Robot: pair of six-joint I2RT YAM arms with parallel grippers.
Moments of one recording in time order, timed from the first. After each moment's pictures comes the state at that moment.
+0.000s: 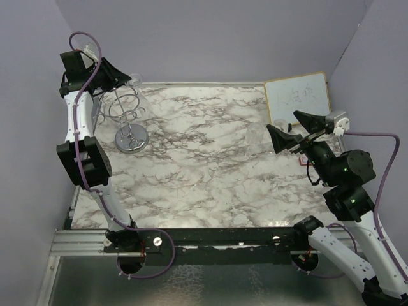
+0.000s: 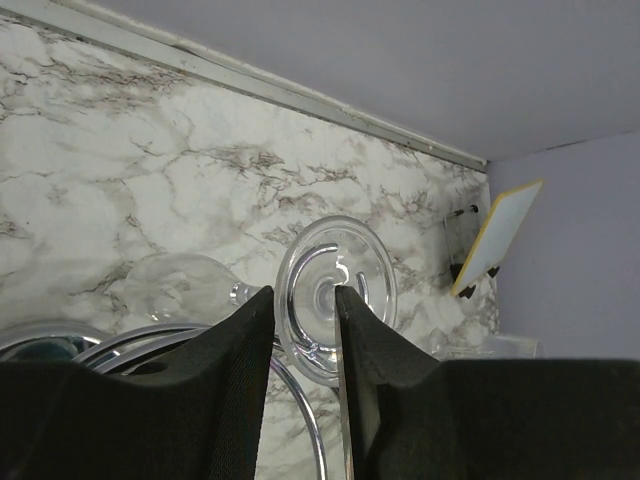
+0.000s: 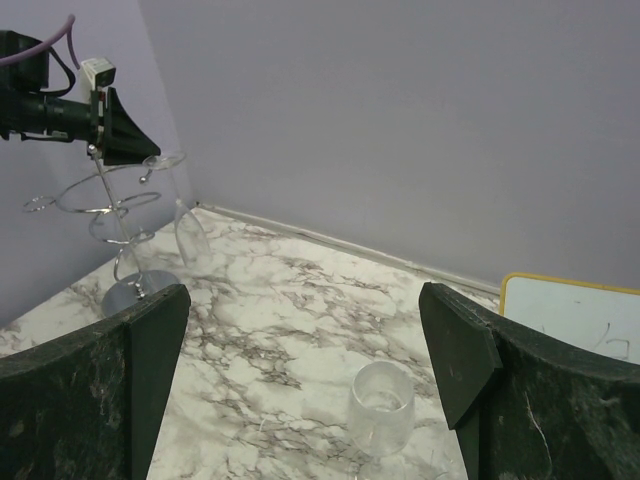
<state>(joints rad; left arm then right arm) 0.30 1.96 1.95 -0.49 0.76 -0.53 0.47 0.61 0.88 0.00 -0.06 0.04</state>
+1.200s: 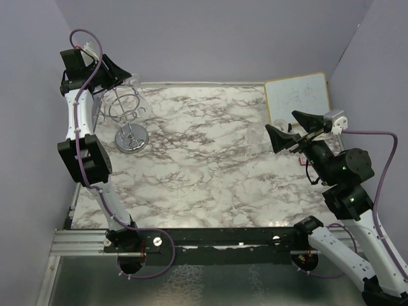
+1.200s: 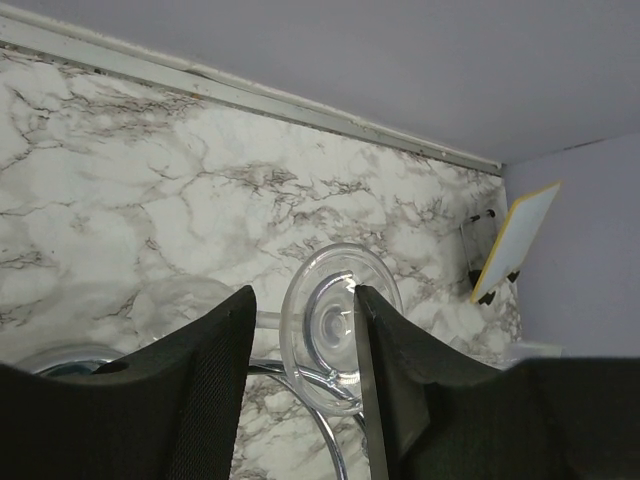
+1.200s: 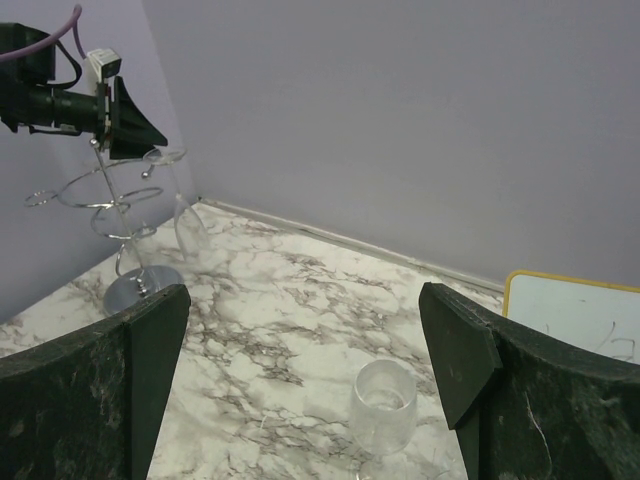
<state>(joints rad) 0.30 2.01 2.00 -0.48 0.75 -0.49 0.47 0.62 0.88 0.00 -0.07 0.05</state>
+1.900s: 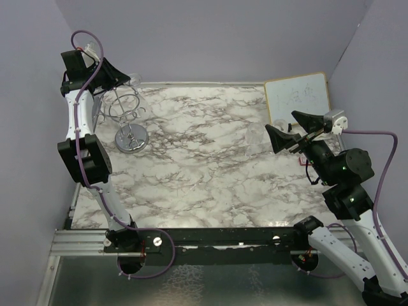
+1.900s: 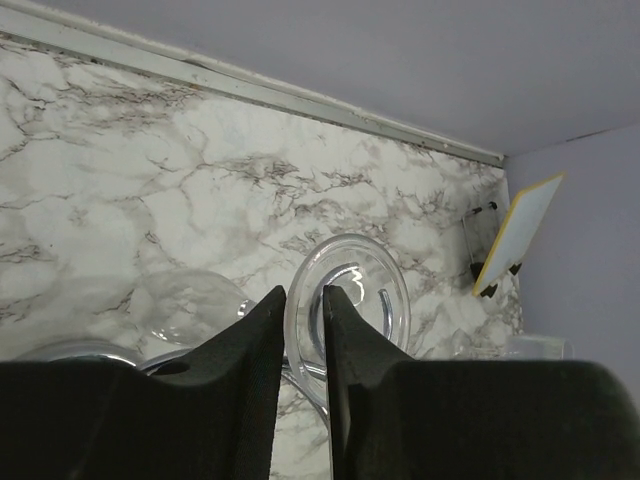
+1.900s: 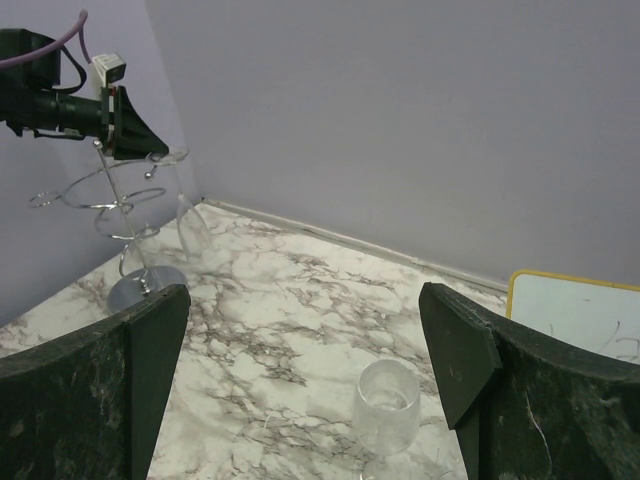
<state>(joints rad) 0.30 2.01 1.99 -0.49 0.76 -0.48 0.47 0.62 0.88 0.00 -0.07 0.05</state>
